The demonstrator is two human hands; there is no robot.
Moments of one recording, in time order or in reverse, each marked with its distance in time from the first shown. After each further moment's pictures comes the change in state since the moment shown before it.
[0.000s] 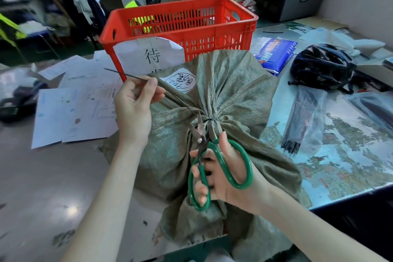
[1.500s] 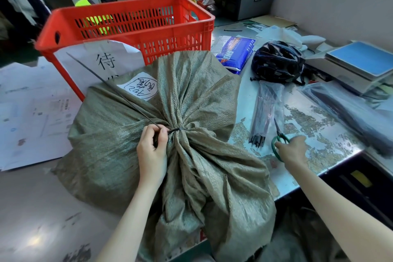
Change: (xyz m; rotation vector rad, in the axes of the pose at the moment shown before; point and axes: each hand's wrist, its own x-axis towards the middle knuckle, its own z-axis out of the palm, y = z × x) left_hand -0.070 -0.101 0.055 0.303 -0.174 -0.045; right_hand -0.069 -0.065 -0.253 -0.771 1.696 -0.224
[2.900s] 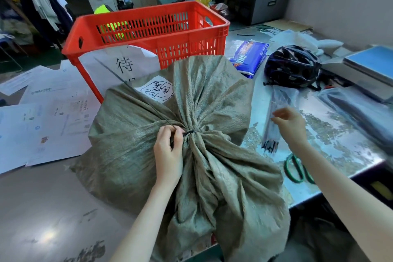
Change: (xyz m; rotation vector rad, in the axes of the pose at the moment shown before) left_hand 0.001 0.009 0.001 0.028 0.017 0.023; right_hand -0.030 -0.095 -0.007 0.217 -0.198 -0.423
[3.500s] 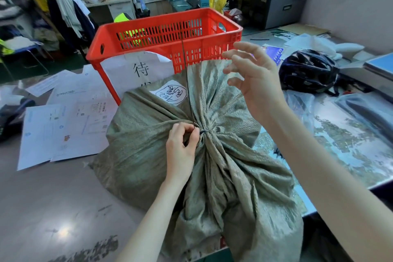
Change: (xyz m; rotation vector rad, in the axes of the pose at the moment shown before) left_hand 0.007 0.020 -0.006 0.036 -0.047 0.034; right_hand -0.061 -0.189 0.030 0.946 -0.423 -0.251
